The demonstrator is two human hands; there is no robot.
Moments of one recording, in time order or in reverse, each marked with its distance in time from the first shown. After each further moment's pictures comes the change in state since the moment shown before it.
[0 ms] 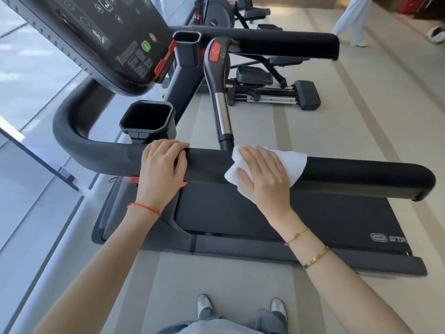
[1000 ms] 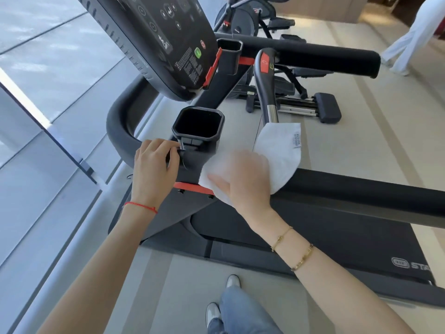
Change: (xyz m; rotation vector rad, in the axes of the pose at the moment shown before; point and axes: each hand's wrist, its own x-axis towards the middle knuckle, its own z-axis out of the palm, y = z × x) left_hand 0.005 -0.098 -0.059 -0.053 0.050 -0.239; right_hand 0.076 -0.134 0.046 -0.192 -0.322 0.088
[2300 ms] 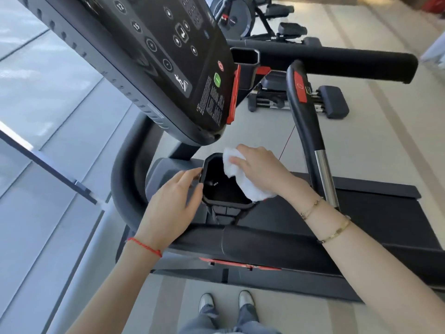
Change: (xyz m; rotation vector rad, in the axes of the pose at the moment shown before) left_hand 0.105 -0.062 0.015 -0.079 -0.441 0.004; right_hand 0.188 -0.003 0.080 0.520 -0.737 0.060
